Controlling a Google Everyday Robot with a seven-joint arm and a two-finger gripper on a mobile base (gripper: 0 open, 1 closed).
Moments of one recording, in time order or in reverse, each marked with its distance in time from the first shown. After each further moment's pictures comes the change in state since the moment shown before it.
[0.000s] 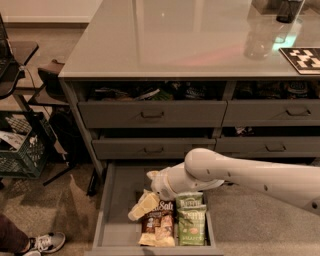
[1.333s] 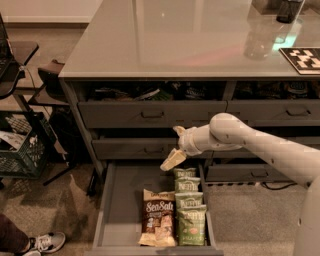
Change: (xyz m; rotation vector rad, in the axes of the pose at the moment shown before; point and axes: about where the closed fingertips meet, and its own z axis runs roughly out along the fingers) arm -0.027 -0.184 -0.092 0.282 -0.010 -0.275
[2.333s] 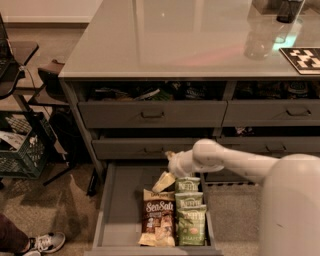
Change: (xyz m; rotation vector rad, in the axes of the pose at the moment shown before) arm 0.083 0.040 0.099 -0.076 0.070 0.084
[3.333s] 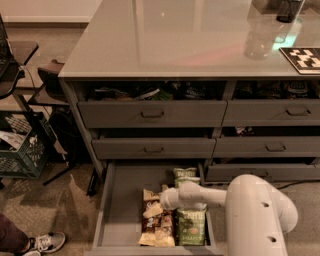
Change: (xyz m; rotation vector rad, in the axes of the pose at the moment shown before) arm 0.144 0.027 0.186 0.059 -0.014 0.241
